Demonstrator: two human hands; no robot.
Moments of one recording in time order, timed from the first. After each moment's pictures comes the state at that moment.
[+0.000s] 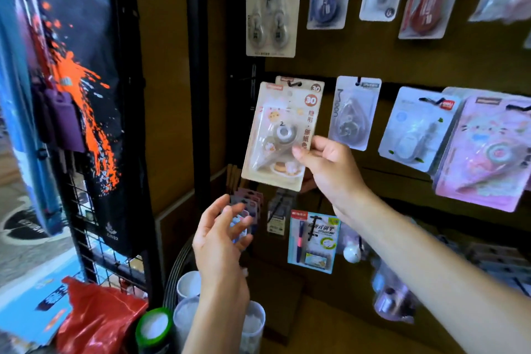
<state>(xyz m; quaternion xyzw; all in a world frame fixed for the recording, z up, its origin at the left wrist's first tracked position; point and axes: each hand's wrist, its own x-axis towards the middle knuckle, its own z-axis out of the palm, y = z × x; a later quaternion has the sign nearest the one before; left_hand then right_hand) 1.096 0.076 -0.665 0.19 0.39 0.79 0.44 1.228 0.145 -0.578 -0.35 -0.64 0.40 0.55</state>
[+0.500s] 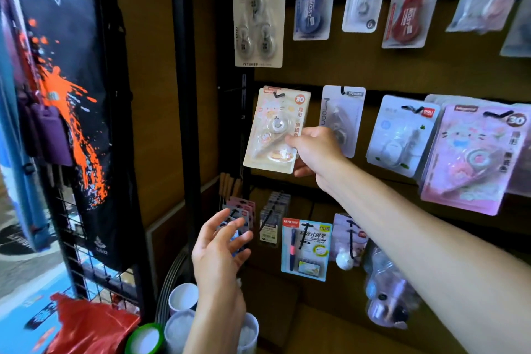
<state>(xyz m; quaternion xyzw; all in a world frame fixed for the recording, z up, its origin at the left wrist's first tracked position) 1.105 0.077 -0.664 0.20 0.43 0.76 0.45 1.225 0.185 -0.541 -0.53 -0.60 0.34 0.51</state>
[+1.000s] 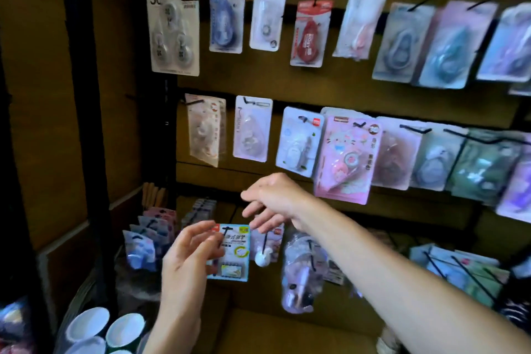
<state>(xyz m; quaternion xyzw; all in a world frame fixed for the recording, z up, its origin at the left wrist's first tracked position) 1.180 0.073 -0.667 0.38 0.42 0.68 0.46 1.319 0.123 -0.561 -0.60 -0.61 0.43 0.29</state>
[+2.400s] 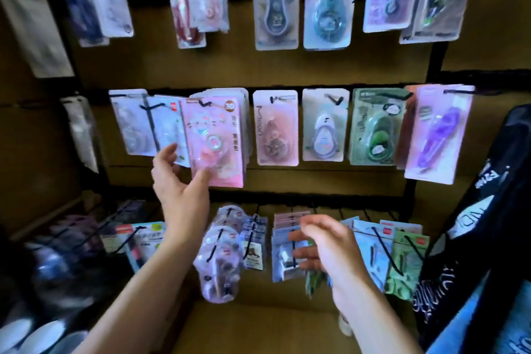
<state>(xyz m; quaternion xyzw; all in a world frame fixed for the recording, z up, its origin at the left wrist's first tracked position) 1.398 0.110 -0.608 0.48 0.46 0.71 0.21 1.587 0.027 -0.649 -0.55 -0.37 0.44 0.61</state>
